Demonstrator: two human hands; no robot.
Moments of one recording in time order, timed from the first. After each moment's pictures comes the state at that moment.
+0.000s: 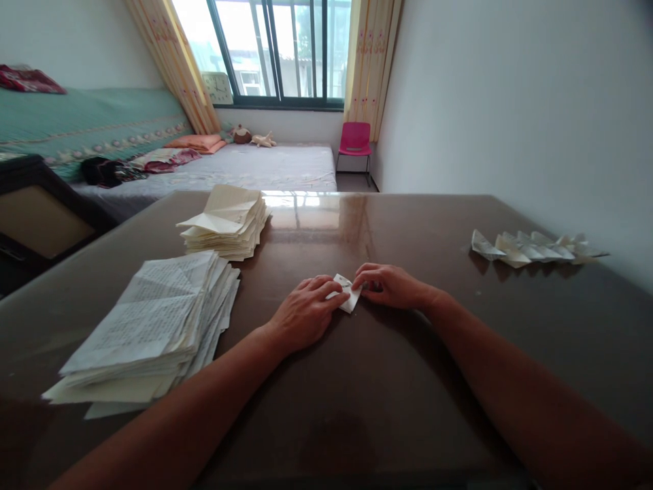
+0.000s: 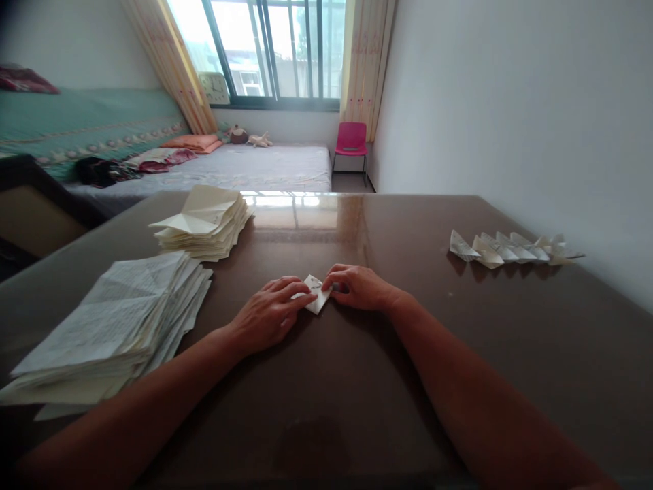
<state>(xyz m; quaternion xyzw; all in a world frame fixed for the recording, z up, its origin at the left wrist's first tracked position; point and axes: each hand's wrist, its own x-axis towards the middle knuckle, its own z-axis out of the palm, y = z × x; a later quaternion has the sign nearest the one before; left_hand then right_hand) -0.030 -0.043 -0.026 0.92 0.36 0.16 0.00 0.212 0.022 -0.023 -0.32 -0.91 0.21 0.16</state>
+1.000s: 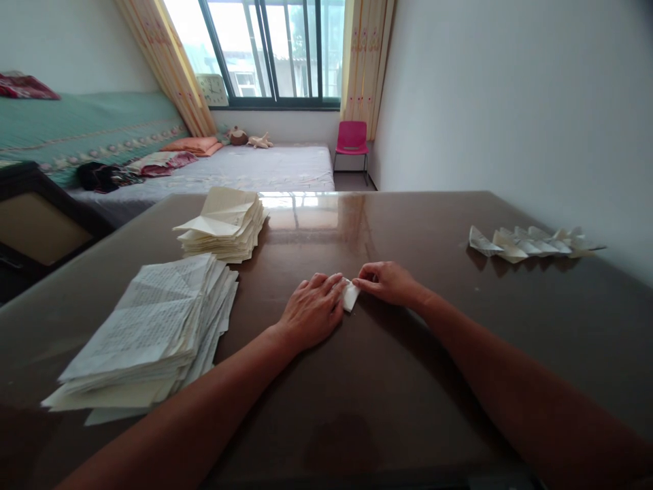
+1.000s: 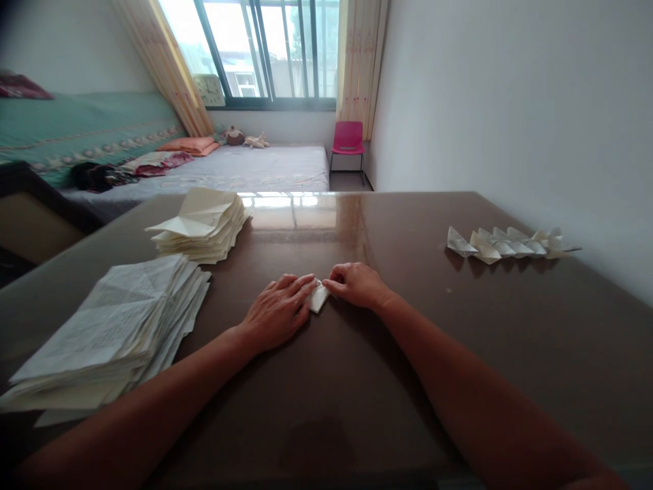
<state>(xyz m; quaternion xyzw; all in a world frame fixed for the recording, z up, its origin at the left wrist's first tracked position) -0.008 -0.041 -0.035 0.87 0.47 0.14 -0.05 0.199 0.019 -0.029 -0.52 -0.83 0.17 0.14</state>
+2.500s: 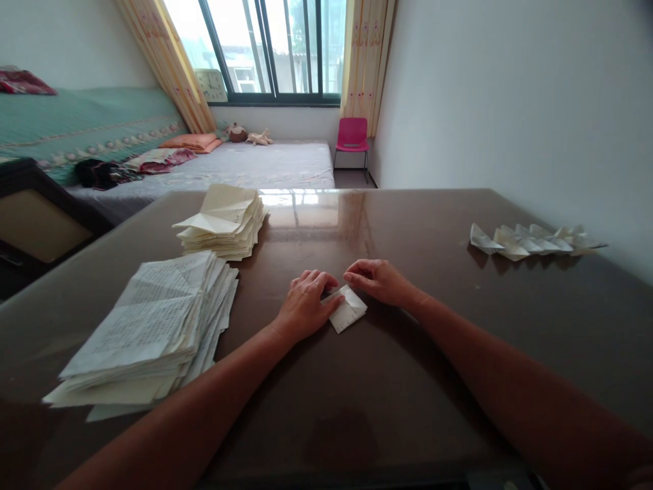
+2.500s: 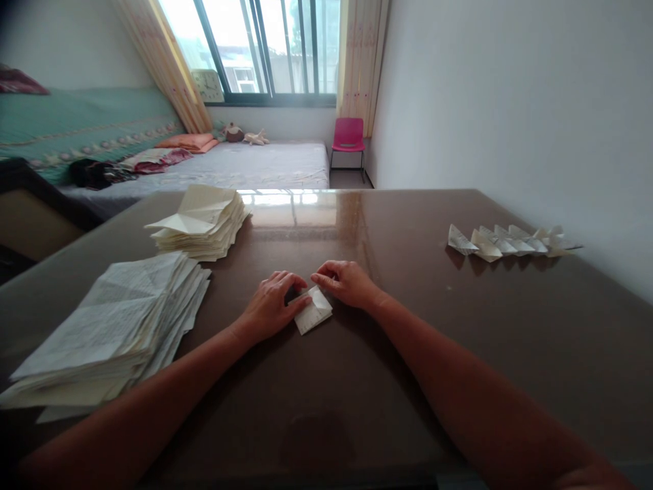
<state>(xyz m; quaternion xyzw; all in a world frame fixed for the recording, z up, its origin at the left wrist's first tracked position) -0.017 -0.030 -0.037 0.81 0.53 0.23 0.11 0.185 0.014 -0.028 -0.45 -0.80 0.32 0.26</state>
